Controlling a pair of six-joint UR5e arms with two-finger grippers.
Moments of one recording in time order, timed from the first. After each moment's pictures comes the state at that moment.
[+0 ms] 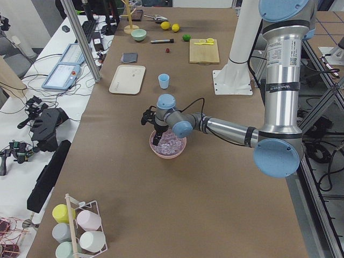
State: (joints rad) left arm -0.93 -1.53 -1.75 -2.14 -2.04 -0.62; right arm 1.61 -1.58 1.55 -1.46 2.44 0.15
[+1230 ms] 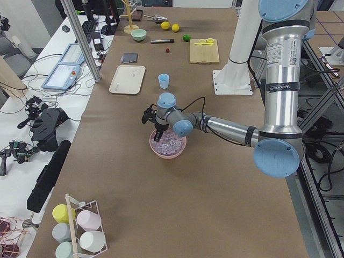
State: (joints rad) left arm -0.93 -1.53 -1.77 -2.14 -2.05 -0.62; right arm 1.61 -1.58 1.55 -1.47 2.44 0.15
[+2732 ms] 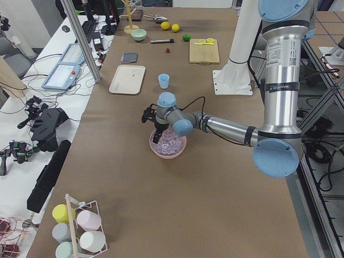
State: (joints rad) left arm -0.92 -1.54 -1.76 -2.13 -2.04 -0.62; right arm 1.61 -1.58 1.52 -1.46 2.44 0.15
